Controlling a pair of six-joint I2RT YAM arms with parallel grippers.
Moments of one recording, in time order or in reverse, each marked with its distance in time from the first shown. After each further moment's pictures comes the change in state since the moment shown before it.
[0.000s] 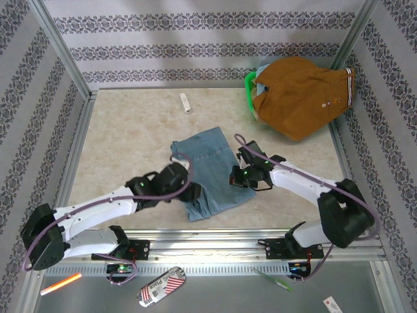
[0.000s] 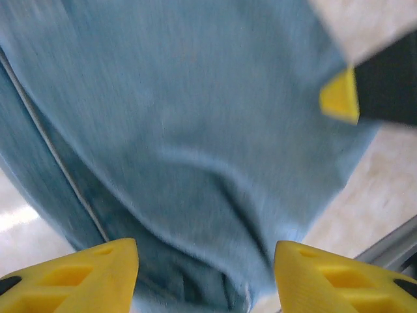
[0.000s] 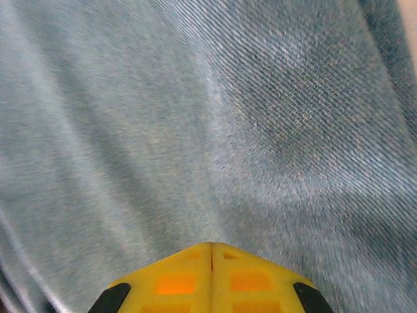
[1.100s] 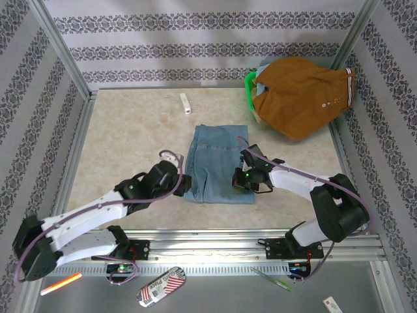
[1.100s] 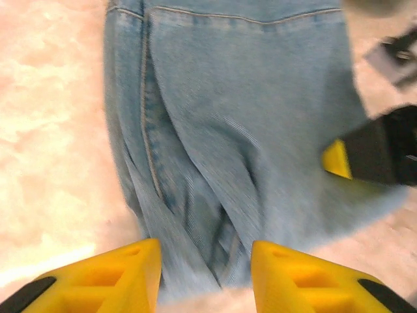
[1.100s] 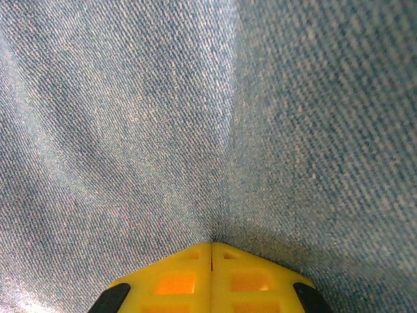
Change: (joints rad) left arm 0.050 -0.154 -0.032 0.048 -0.106 0.108; right arm -0.037 0.024 -0.079 0.105 0.008 0.039
